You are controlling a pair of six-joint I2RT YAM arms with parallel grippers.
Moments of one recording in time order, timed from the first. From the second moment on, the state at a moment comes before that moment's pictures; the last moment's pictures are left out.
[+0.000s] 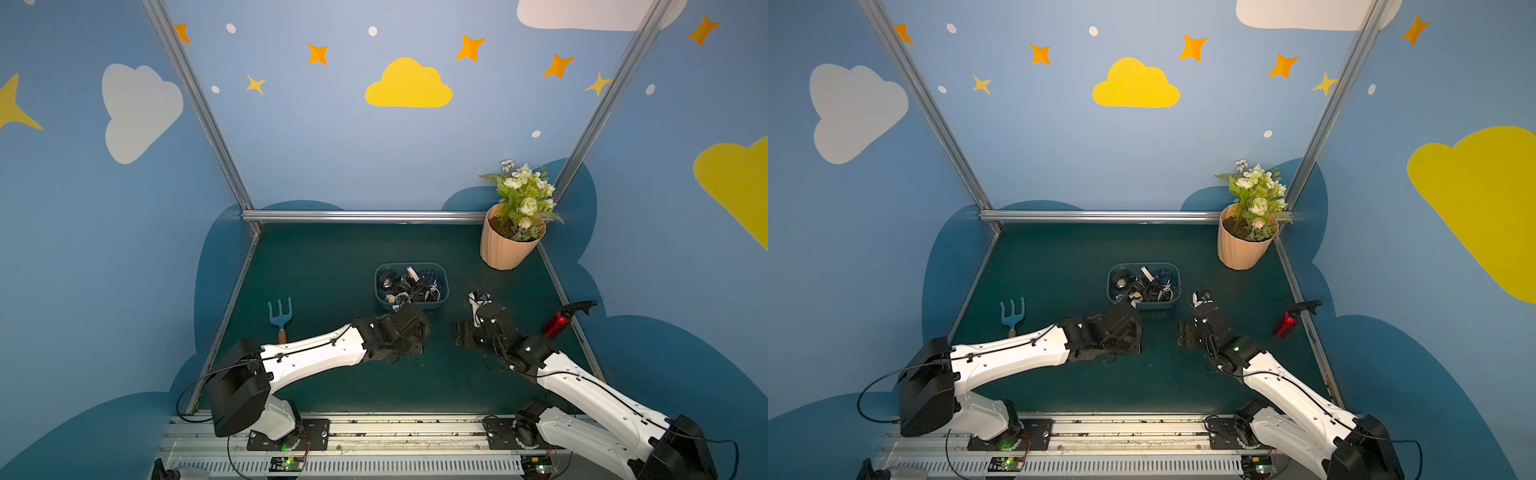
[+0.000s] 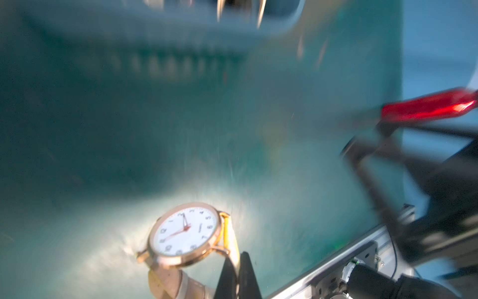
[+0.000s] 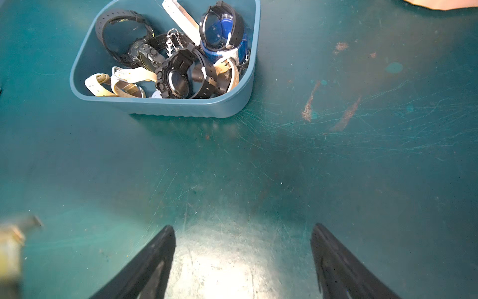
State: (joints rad) left arm -0.98 1.49 1.07 -0.49 -0.05 -0.94; right arm 0.66 0.96 0.57 -0.40 0.18 0.43
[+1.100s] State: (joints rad) left arm -0.60 2.13 1.77 -0.70 0.13 -0.51; right arm 0.63 1.06 0.64 -0.40 0.20 0.46
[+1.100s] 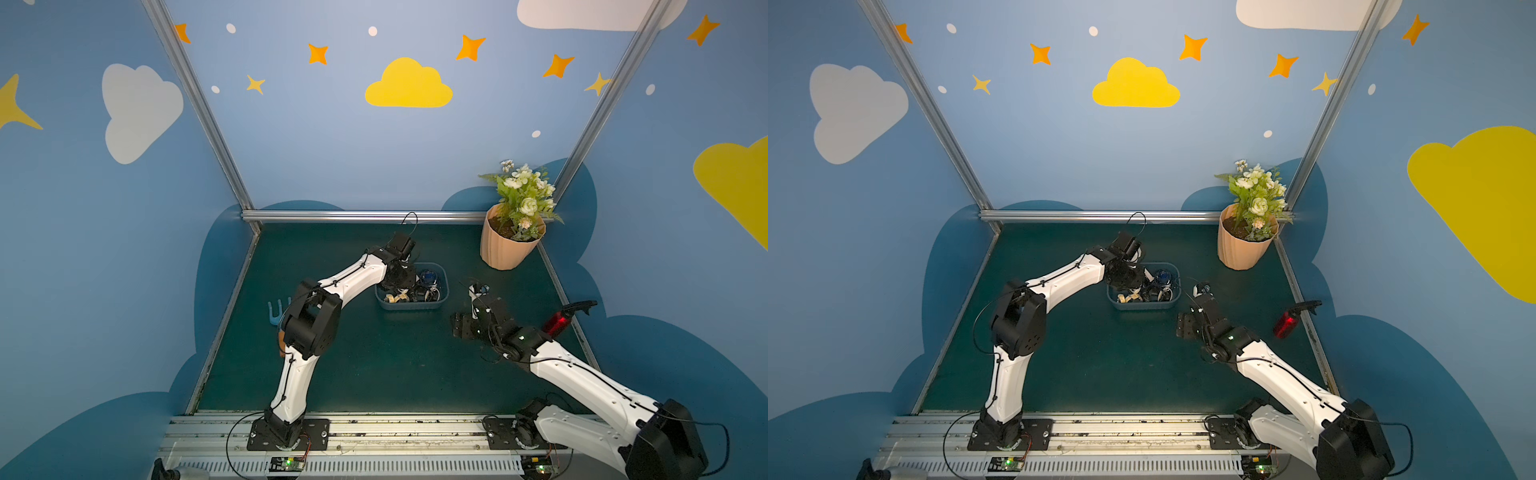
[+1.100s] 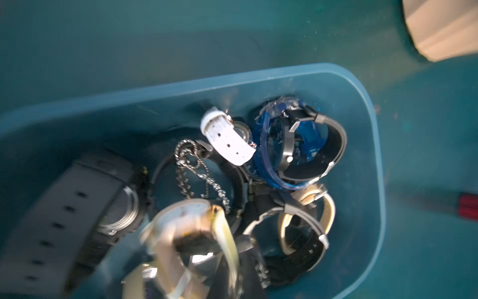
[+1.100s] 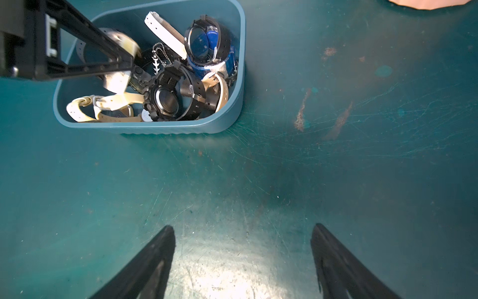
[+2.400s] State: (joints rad) left arm -0.53 0.52 0.24 0.03 -0.66 -0.32; right arm 0.46 1.12 0.39 0.17 0.65 0.03
